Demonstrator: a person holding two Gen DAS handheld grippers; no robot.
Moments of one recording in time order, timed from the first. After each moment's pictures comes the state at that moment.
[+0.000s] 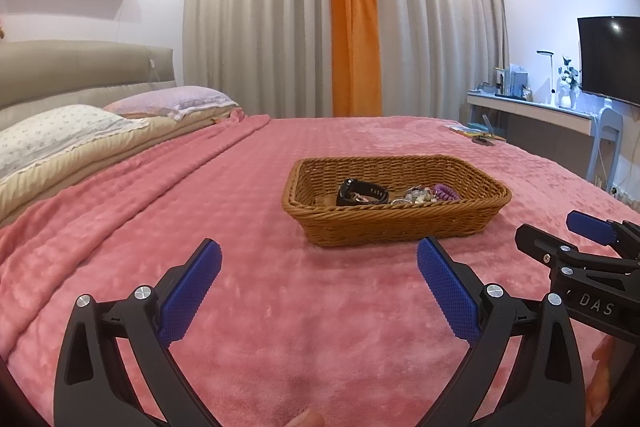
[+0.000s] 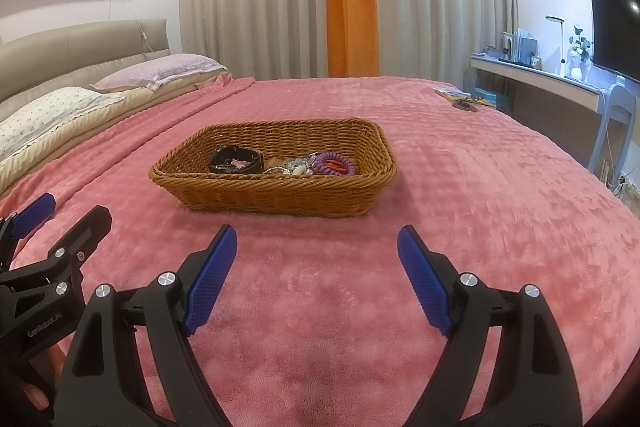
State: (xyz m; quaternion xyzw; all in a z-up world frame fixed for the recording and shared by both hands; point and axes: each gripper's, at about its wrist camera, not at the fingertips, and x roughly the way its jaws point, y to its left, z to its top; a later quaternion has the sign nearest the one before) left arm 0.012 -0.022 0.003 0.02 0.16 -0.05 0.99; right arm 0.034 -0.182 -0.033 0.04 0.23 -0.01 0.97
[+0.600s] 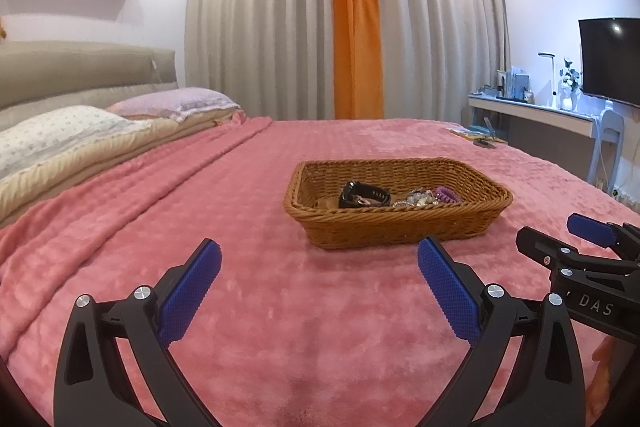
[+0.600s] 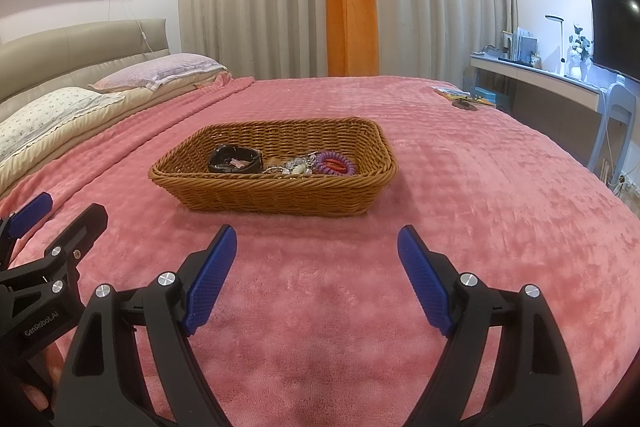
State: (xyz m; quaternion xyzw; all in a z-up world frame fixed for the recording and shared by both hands) left arm 0.013 -0.020 0.003 0.02 0.16 -0.05 0.99; right arm 0.034 -0.183 -0.033 0.04 0.23 -0.01 0.97
